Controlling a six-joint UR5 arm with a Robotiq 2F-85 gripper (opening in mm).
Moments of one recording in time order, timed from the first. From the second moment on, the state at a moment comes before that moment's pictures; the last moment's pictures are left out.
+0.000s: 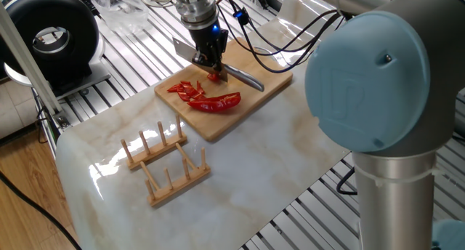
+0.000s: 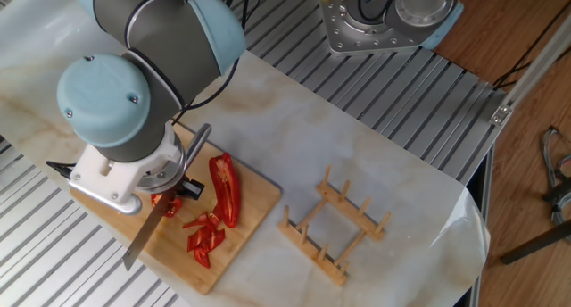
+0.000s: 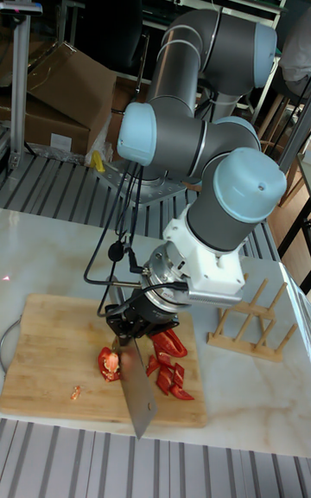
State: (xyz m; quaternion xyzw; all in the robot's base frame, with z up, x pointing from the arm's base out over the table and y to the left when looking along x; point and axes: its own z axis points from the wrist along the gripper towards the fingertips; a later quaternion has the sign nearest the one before) arm 0.652 -0.010 0.062 0.12 -0.99 0.09 0.07
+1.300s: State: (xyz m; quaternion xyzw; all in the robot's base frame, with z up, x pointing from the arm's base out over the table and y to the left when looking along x) arm 0.650 -0.010 0.065 0.15 -0.98 0.09 0.11
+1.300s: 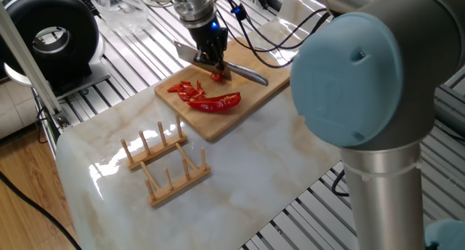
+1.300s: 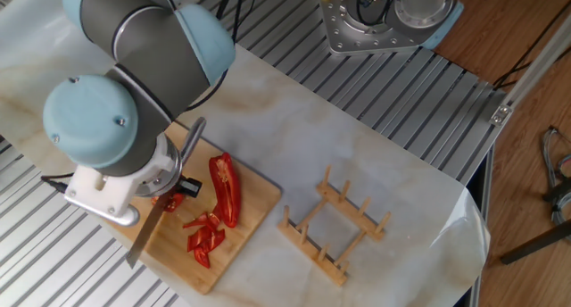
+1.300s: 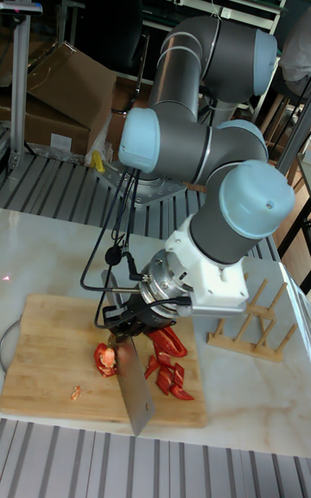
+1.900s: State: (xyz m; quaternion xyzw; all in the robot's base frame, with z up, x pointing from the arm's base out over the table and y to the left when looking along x) arm 0.653 -0.015 0.059 0.18 -0.98 0.07 0.11
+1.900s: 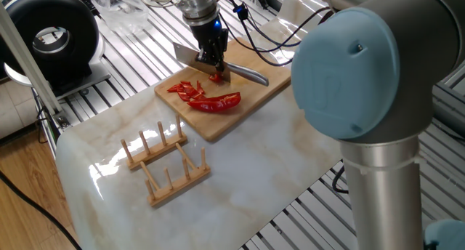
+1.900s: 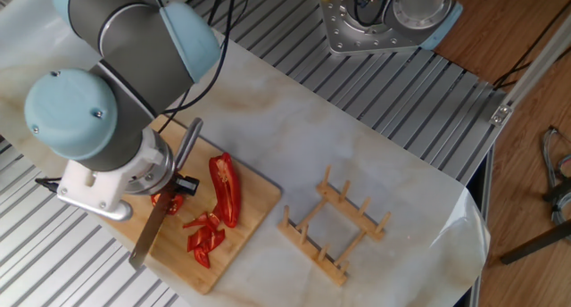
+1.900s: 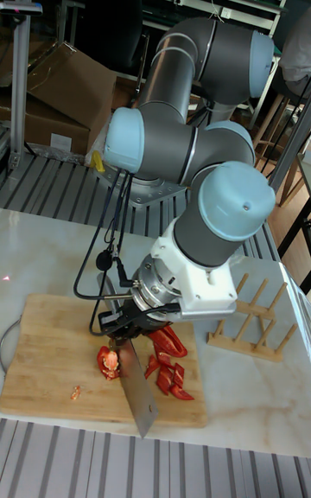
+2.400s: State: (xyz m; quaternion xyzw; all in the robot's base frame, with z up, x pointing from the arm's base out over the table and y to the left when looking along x) arm 0.652 -0.009 0.060 0.18 -0.98 0.05 0.11
